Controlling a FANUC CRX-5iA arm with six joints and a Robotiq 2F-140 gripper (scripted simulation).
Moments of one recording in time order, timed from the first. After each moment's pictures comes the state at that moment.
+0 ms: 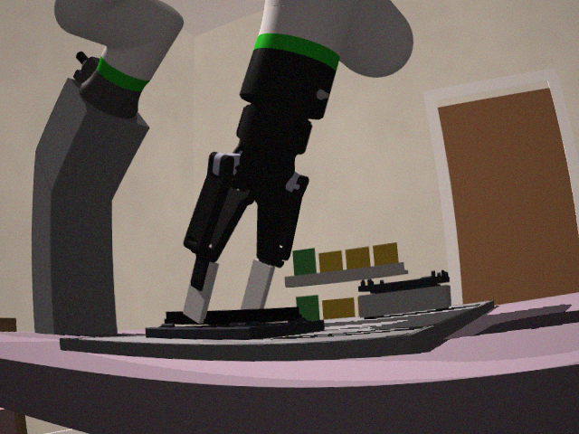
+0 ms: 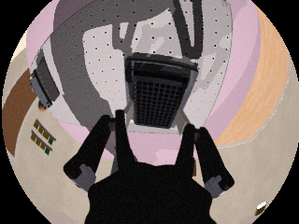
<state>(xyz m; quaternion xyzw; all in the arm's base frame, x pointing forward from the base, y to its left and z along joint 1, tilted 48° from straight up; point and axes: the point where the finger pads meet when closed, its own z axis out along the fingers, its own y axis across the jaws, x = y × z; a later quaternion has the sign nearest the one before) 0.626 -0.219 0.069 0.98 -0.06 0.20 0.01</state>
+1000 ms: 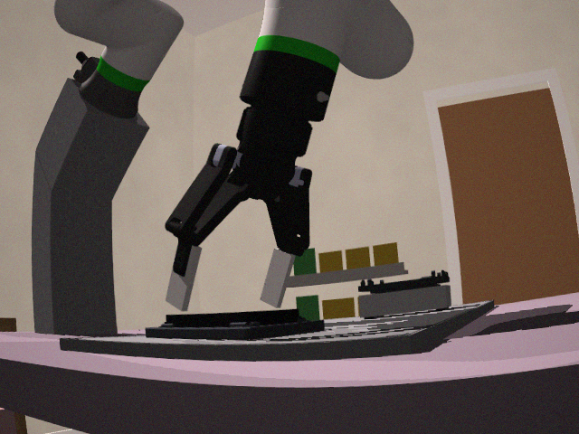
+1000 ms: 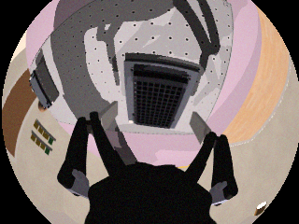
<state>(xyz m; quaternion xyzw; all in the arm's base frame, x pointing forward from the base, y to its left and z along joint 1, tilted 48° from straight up) 0.628 -0.219 0.067 0.98 -0.06 0.20 0.01</state>
